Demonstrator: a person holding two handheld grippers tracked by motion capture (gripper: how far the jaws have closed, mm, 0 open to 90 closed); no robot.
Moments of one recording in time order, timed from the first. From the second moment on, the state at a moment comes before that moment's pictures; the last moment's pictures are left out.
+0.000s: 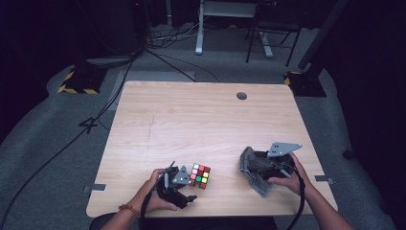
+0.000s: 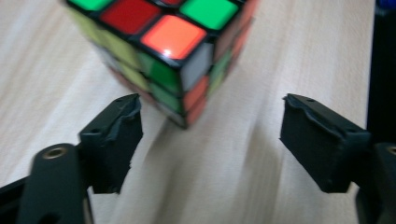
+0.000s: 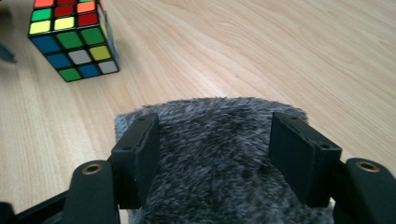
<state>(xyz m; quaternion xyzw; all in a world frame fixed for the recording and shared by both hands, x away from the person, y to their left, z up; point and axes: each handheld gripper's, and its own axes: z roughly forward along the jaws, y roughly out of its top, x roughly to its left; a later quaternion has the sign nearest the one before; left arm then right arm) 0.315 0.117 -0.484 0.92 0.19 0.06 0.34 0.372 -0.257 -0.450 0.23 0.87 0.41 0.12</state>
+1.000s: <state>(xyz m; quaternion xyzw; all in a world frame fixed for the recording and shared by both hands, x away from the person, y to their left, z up) 0.361 0.090 -0.489 0.92 0.14 0.03 0.36 0.368 -0.234 -0.465 0.20 0.89 0.40 0.09</state>
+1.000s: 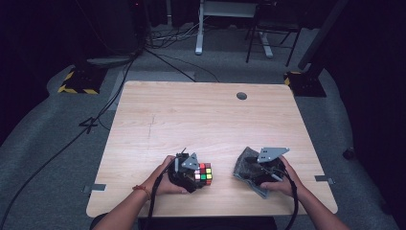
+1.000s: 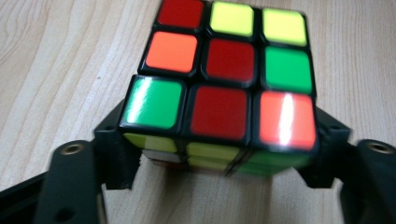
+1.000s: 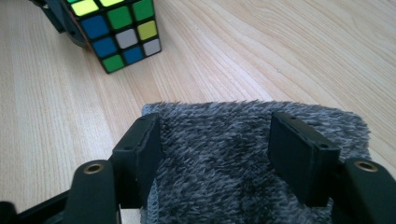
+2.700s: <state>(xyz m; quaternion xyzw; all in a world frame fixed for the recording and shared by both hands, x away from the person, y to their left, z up) 0.360 0.056 -0.458 0.92 0.07 0.06 0.38 0.367 -0.215 -0.455 0.18 0.88 0.42 0.12</state>
